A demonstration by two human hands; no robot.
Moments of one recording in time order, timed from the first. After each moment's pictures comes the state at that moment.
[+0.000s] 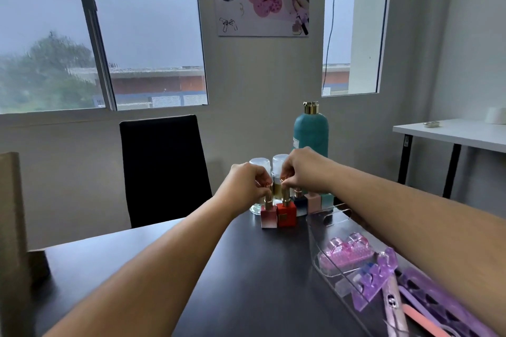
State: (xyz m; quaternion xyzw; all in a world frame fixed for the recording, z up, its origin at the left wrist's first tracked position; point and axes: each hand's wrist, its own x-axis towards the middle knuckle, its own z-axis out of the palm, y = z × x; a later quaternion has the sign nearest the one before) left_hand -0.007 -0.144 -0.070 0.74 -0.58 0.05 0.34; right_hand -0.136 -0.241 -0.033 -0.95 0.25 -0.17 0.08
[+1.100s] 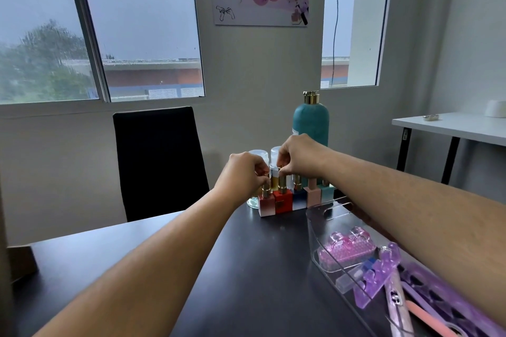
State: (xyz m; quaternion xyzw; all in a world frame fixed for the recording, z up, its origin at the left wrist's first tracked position) left_hand -0.001 -0.159 -0.074 0.75 -0.55 0.07 0.35; right_hand -0.121 -0.256 -0.034 -0.95 0.26 -0.17 0.09
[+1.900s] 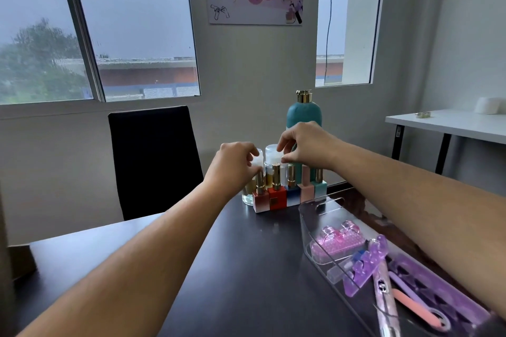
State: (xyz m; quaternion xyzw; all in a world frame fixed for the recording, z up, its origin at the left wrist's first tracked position) left_hand -0.002 -0.150 -0.060 0.74 -0.56 0.14 0.35; right_hand -0.148 -0.249 -0.018 -0.94 0.23 -0.23 0.09
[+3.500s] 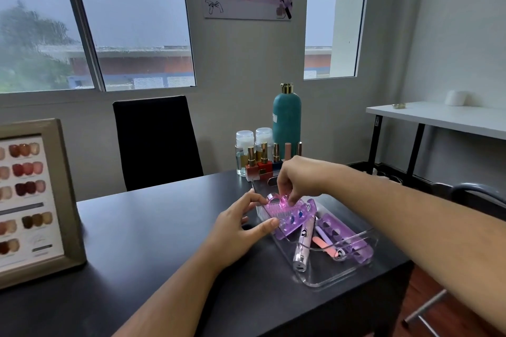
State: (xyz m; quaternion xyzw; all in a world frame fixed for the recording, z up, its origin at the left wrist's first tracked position) left_hand -0.104 -0.005 -0.141 0.65 -0.59 -0.16 0.46; right_hand -0.216 -0.155 -0.053 -0.97 0.24 0.04 0.05
